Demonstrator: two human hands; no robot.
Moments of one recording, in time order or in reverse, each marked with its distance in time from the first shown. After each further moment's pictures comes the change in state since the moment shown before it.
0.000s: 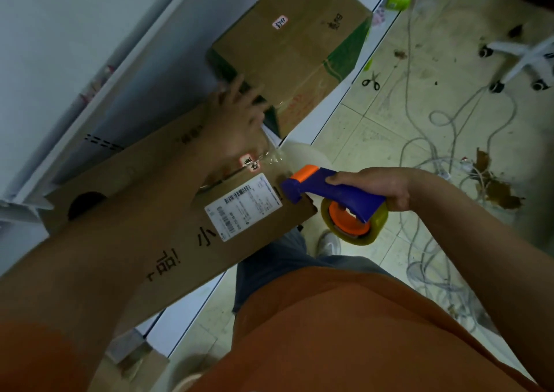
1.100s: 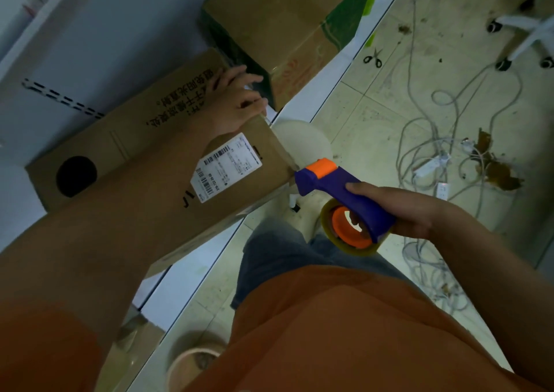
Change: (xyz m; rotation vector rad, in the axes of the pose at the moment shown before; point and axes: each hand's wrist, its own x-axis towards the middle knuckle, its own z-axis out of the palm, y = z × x) left_hand -0.025 0.018 0.011 -0.369 -0.039 -0.031; right_hand -0.015 0.090 0.017 0.239 -0.006 -0.066
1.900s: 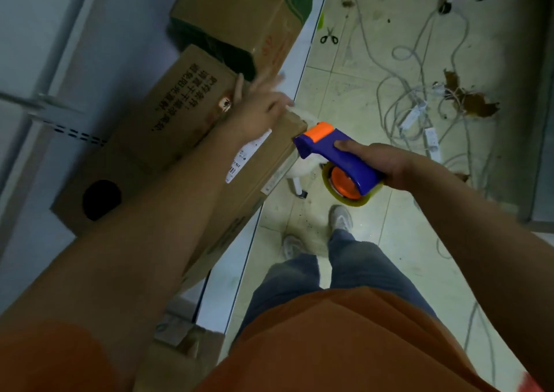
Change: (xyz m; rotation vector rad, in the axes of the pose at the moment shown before) left_hand -0.041 0.033 0.022 0.052 -0.002 0.310; right_hand 0.023 0.043 0.073 0.054 0.377 -0.123
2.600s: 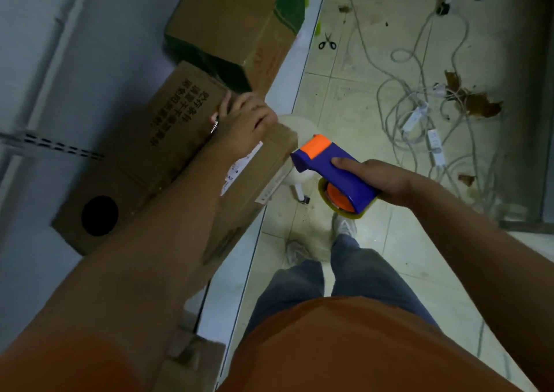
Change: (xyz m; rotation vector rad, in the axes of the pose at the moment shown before) left_hand 0.003 -0.013 0.018 0.091 0.036 -0.003; right_hand 0.003 0.021 -0.009 -0.017 -0.049 -0.044
